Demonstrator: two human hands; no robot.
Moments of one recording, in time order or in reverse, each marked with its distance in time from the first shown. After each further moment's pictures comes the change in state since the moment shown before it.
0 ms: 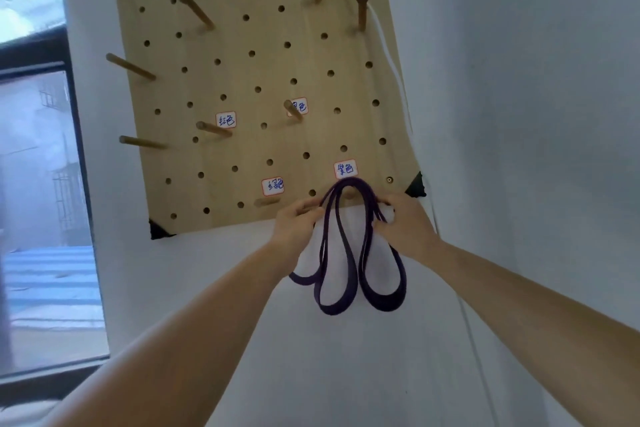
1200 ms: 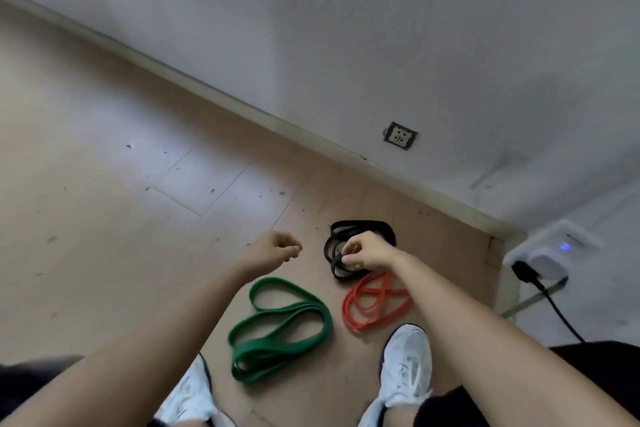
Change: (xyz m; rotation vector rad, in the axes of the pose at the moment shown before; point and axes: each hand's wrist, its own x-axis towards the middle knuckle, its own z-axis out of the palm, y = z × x) left_hand -0.524 -0.430 -0.173 0.392 -0.267 -0.921; right_hand -0.530 0.100 0.272 -0.193 -1.545 0.527
